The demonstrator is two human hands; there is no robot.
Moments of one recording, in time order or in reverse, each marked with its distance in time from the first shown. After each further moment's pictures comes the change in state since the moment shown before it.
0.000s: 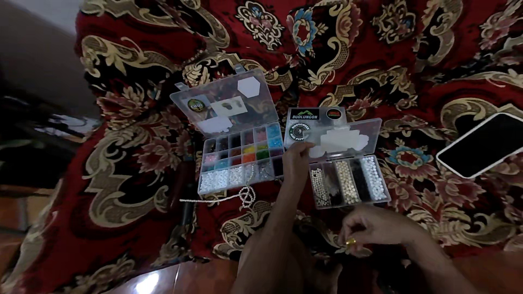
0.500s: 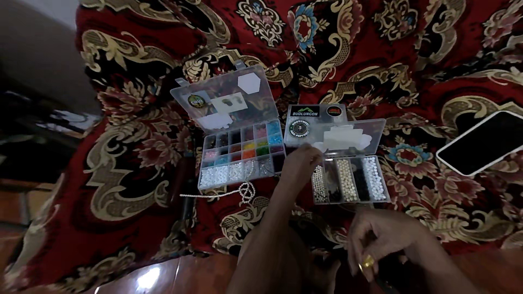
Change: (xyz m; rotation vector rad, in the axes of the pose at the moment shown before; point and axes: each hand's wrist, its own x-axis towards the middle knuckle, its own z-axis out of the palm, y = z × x) left_hand -0.006 0.010 -0.020 0.230 -0.433 0.134; right_hand -0.007 -0.002 0.007 0.189 -0.193 -0.281
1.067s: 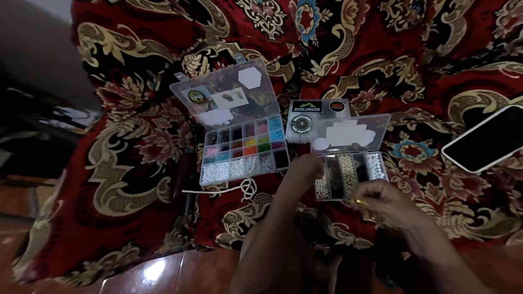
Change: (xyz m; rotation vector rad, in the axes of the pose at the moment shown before) left_hand -0.001 -0.001 0.004 0.115 -0.383 0.011; right_hand 0.002 0.004 -0.005 0.090 0.699 -0.166
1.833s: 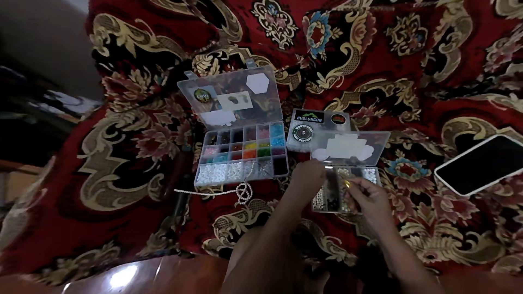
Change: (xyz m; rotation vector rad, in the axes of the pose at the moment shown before) left_hand 0.012 0.014 0.001 -0.003 0.065 -0.122; right_hand 0.029 0.005 0.030 -0.267 0.654 -0.020
